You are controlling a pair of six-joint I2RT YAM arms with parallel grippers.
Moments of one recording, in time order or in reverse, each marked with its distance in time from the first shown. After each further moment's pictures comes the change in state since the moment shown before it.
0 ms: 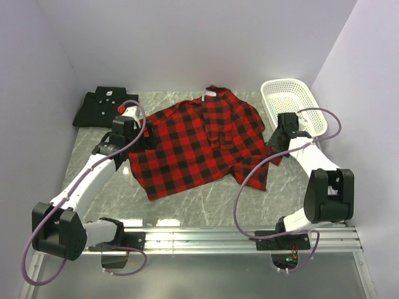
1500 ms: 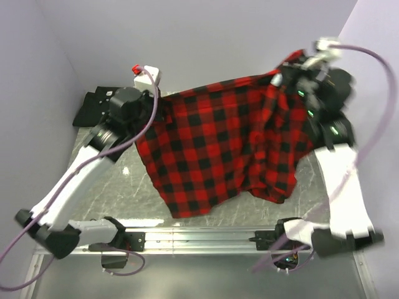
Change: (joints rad) left arm -0.359 -0.009 0.561 -0.071 -0.215 0.307; right arm 0.100 -0.332 0.629 0.127 -0.329 -0.413
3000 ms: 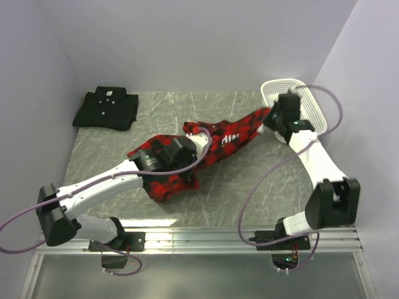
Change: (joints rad) left arm -0.382 0.126 -0.339 -0.205 0.084 -0.148; right arm -0.030 0.323 -0.495 -0.029 0.122 0.465
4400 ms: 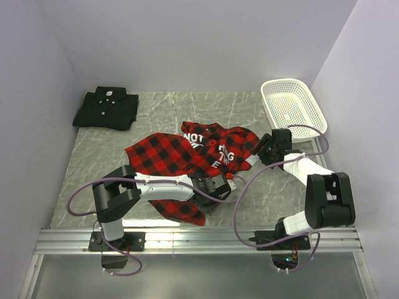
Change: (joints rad) left arm -0.222 0.464 -0.011 0.069 0.063 -0.003; right arm -0.027 -0.053 -0.415 0.237 -0.113 0.098
